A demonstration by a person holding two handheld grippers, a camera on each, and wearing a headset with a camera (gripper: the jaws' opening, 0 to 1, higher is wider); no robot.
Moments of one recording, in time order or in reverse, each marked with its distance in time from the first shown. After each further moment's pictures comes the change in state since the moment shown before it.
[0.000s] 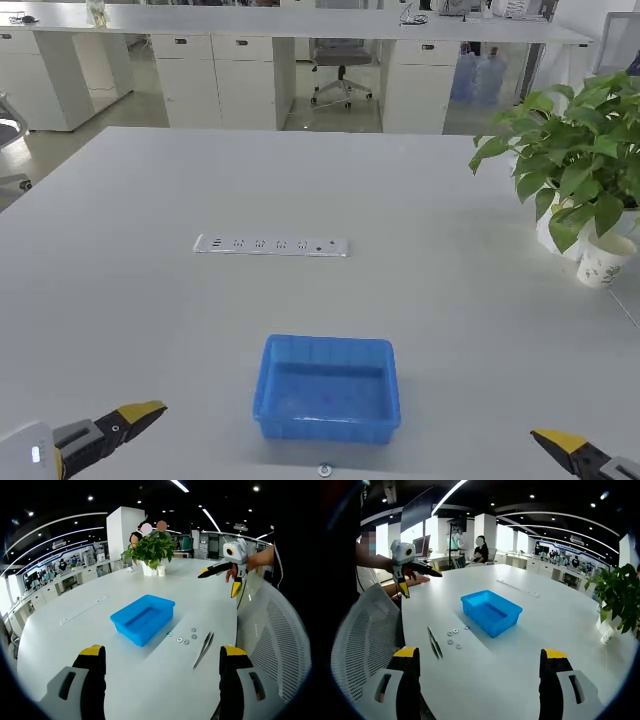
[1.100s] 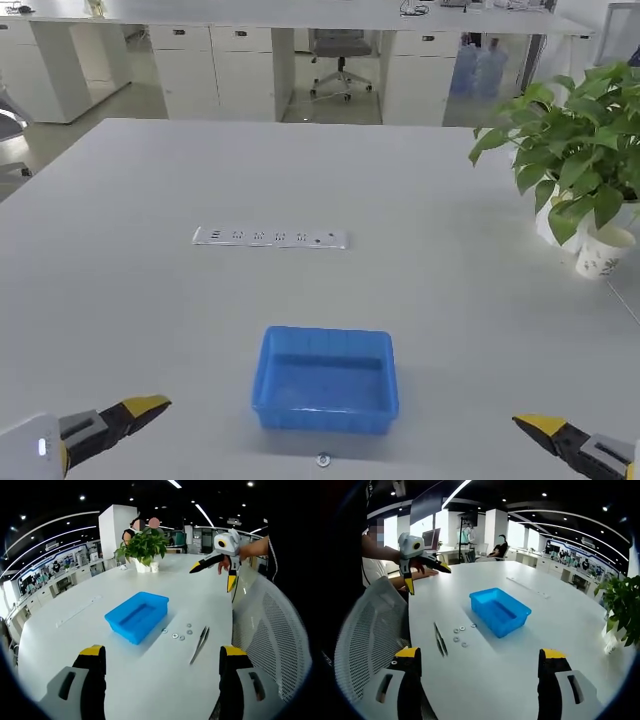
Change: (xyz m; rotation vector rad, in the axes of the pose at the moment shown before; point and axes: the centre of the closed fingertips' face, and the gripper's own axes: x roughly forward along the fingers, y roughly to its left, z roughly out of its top) left arm 0.002 -0.009 -0.003 0.045 0.038 -0.057; right arm 0.006 0.012 0.005 -0.074 0.062 0.097
